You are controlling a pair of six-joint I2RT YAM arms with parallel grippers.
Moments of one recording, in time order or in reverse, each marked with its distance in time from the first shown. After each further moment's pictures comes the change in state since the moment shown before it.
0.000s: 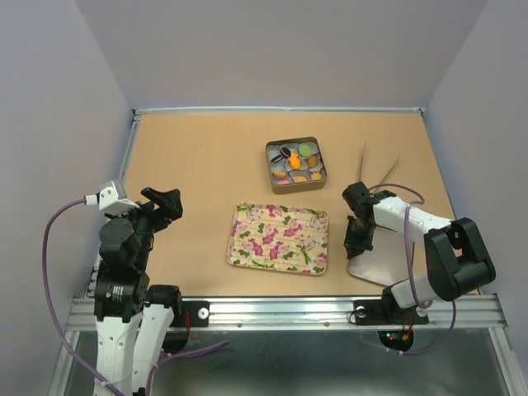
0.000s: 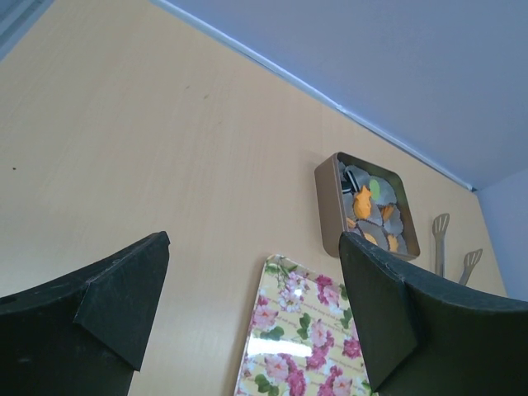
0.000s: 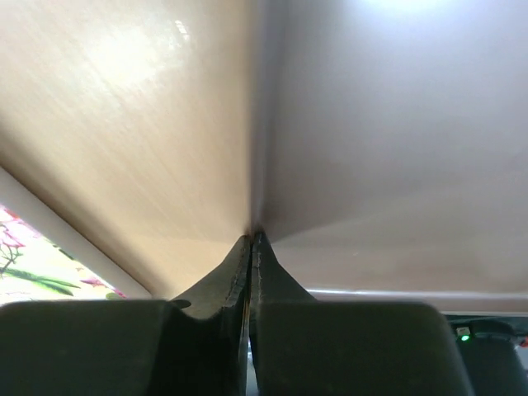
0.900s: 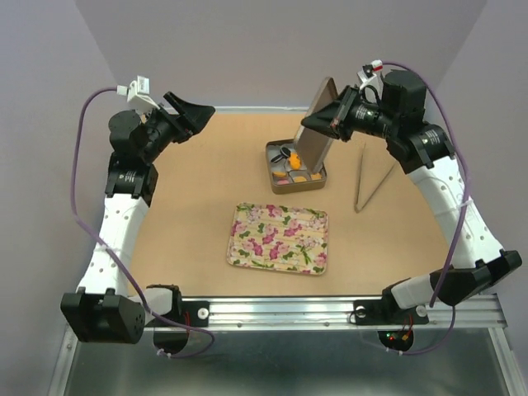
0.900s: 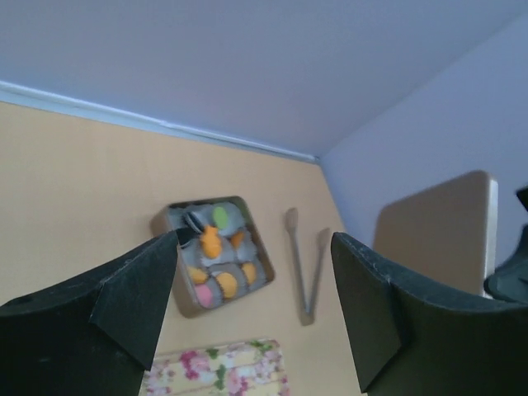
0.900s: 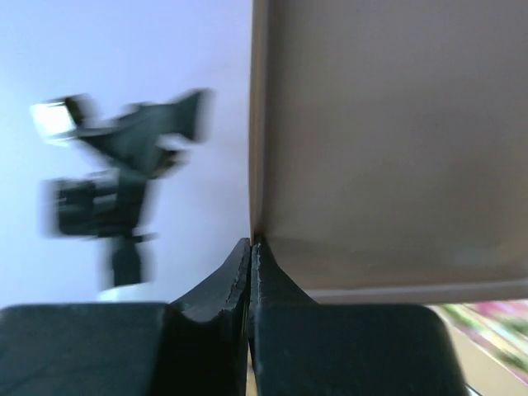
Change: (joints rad) left arm 0.002 0.750 0.497 0.390 0.432 -0.121; right arm 0.026 -0.044 1.016 0.114 -0.498 0.239
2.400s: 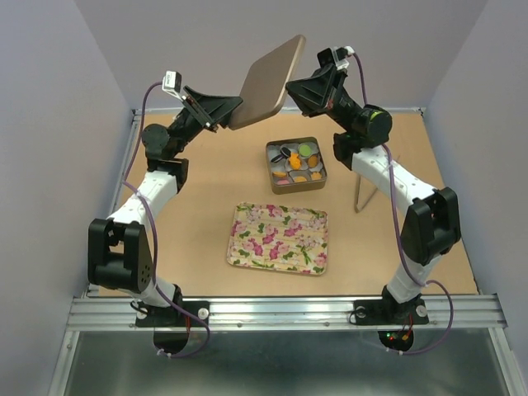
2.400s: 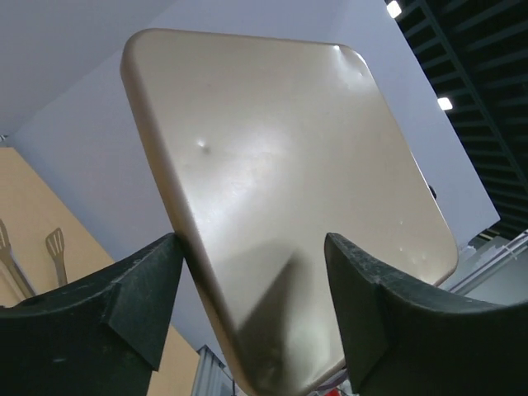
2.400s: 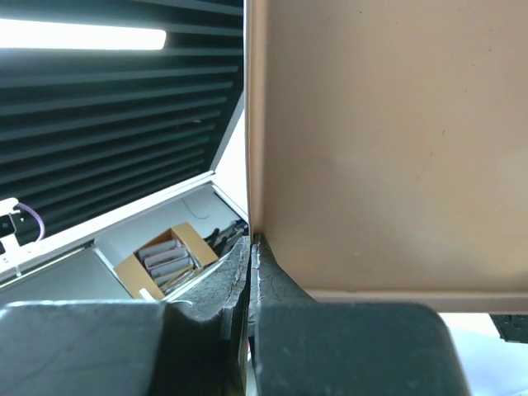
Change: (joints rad) left arm -0.117 0.390 -0.154 1.213 0.364 -0.855; right arm 0.066 0.354 -0.240 2.027 -0.179 1.089
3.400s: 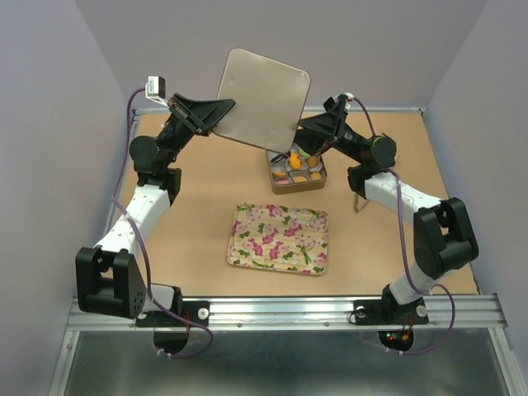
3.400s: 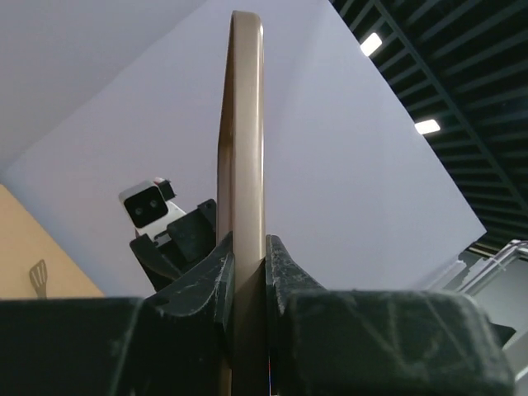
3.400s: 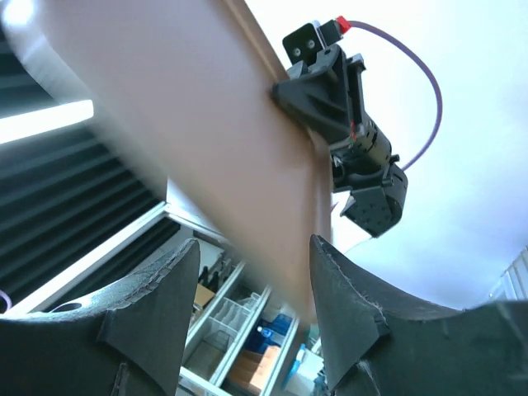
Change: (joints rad) left arm 0.011 -0.151 -0.069 -0.037 -0.091 0.006; right arm -0.089 -0.115 -0.460 0.011 -0.102 0.010
